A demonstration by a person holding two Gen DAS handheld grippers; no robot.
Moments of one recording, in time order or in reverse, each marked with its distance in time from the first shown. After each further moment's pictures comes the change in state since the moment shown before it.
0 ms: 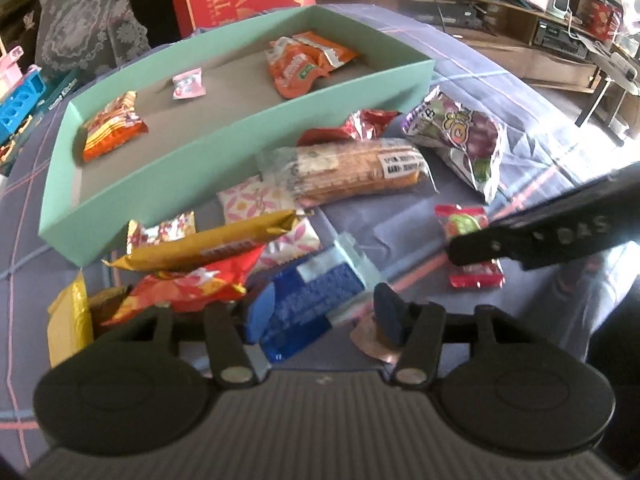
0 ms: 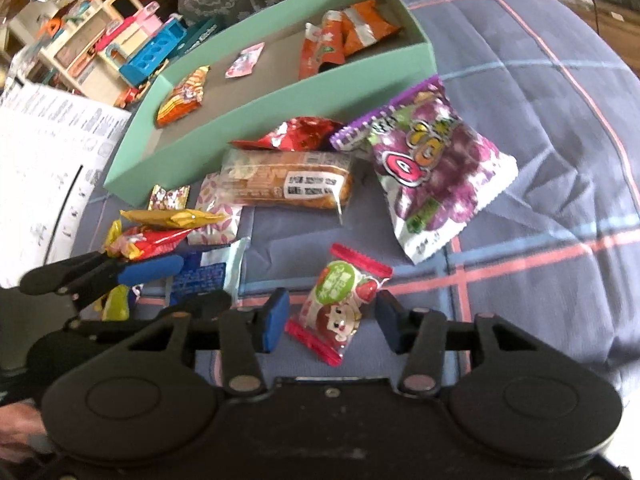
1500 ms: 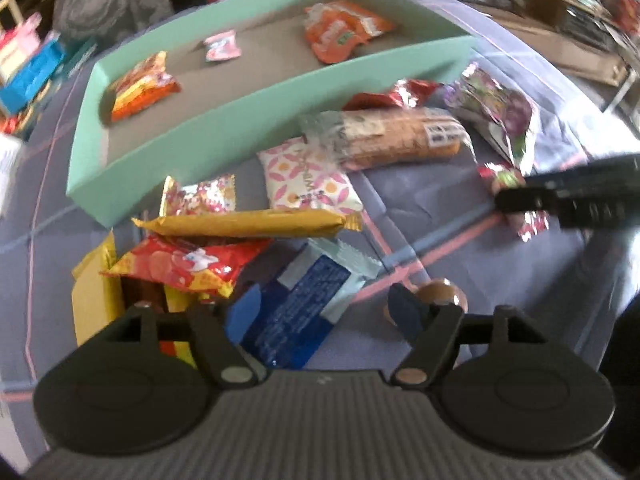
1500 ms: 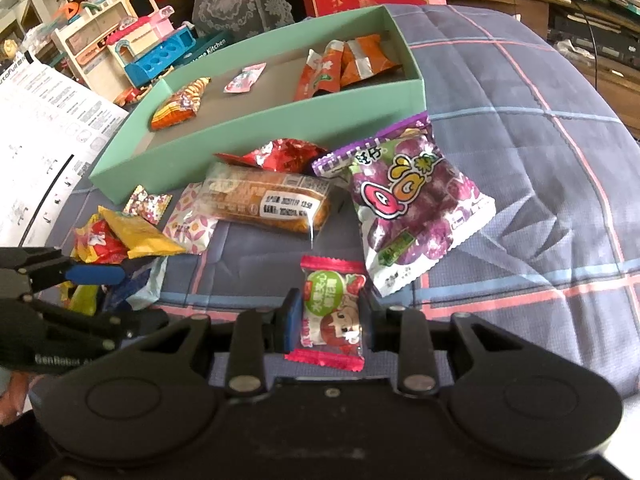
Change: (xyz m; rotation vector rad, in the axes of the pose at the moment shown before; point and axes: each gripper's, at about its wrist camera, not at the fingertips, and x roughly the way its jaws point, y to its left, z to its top) left arm 0.000 0.021 -0.009 -0.012 0.087 0.043; right arm -0.001 -0.007 -0.006 -0.109 -0.108 -0.062
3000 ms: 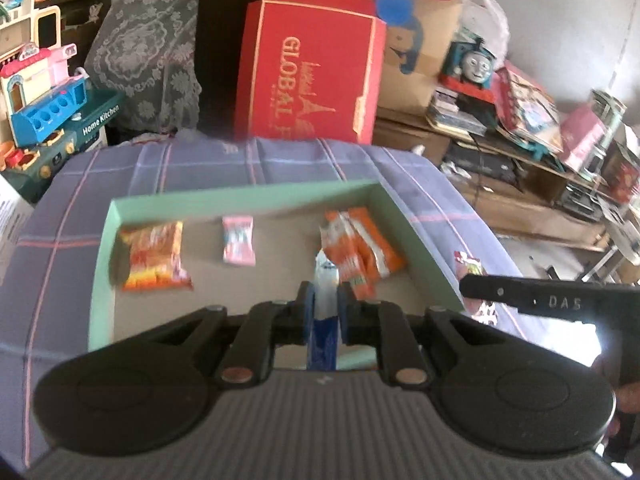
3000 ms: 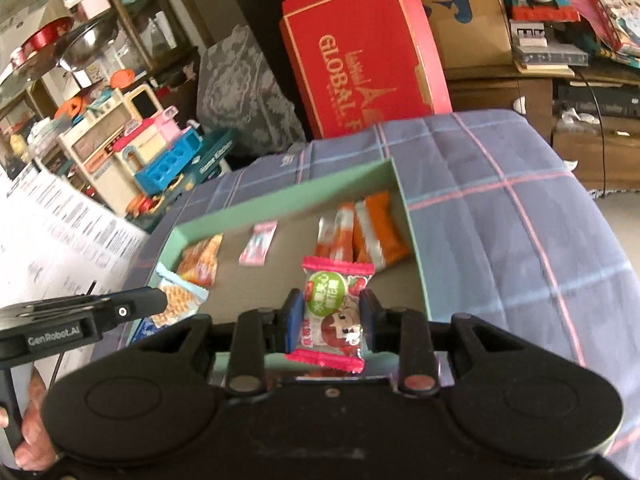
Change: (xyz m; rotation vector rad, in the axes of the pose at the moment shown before) left arm -0.051 0.062 0.152 -0.301 -0.328 -0.097; right arm -0.027 -0.016 0.146 0.075 -0.203 0.070
